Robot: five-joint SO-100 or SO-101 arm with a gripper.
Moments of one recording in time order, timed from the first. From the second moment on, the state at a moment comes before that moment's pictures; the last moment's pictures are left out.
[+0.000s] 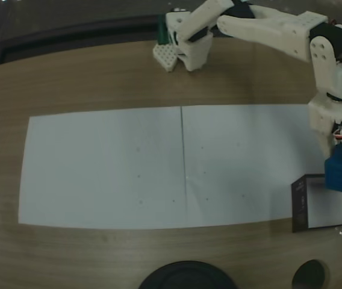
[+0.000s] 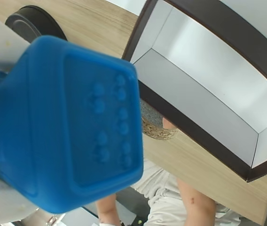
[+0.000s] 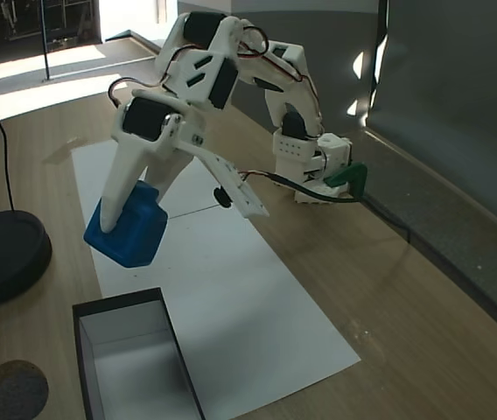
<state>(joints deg) -31.8 60.1 25.6 79.6 -6.2</state>
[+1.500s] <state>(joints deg) -13.6 134.3 60.6 99.0 0.8</state>
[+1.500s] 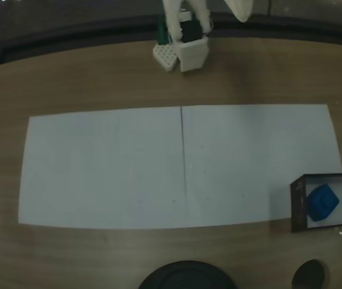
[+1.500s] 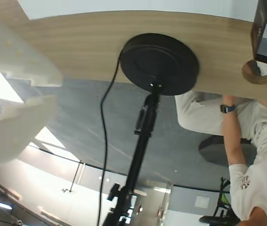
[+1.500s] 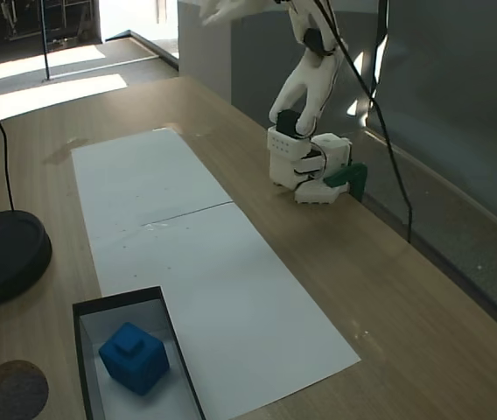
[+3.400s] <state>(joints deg) 0.4 197.8 175.0 73.1 4.5</state>
